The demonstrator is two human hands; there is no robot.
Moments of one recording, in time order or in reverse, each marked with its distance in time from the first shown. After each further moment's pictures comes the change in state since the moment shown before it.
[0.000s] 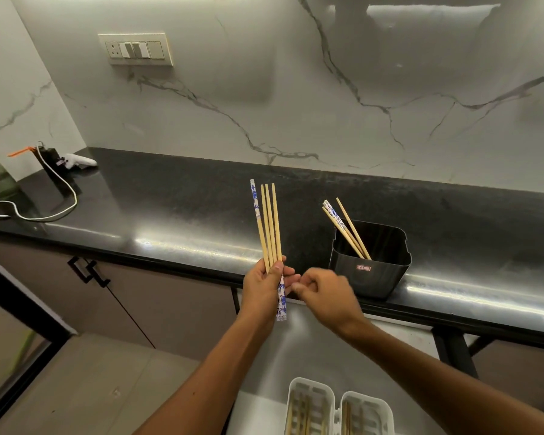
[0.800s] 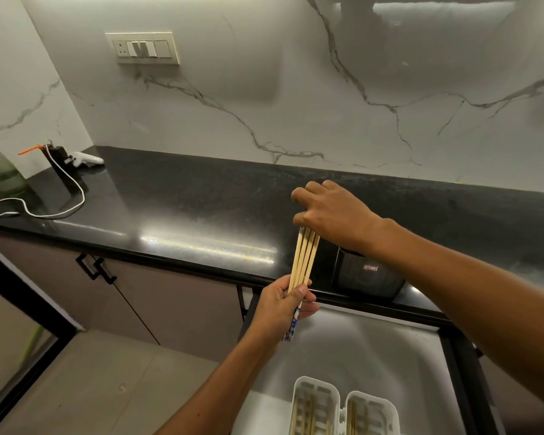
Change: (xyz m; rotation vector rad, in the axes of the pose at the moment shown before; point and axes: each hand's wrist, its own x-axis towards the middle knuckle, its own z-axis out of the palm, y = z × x) left_hand -0.023 -0.015 -0.007 0.237 -0.230 0.001; right_hand 0.074 -0.061 -0.086 -1.165 0.018 -0.833
